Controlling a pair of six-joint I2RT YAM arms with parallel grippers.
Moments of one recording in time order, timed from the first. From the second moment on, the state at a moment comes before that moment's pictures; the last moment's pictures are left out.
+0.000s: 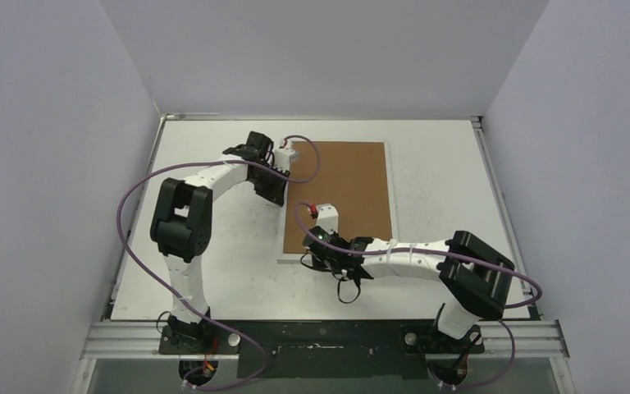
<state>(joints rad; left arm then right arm) -0.34 2.01 1.46 -0.63 0.36 0.19 1.09 1.62 0.87 -0.15 0.39 0.72</state>
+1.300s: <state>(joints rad) -0.34 2.01 1.46 -0.62 0.36 0.19 1.16 1.85 1.12 0.05 0.32 0.50</state>
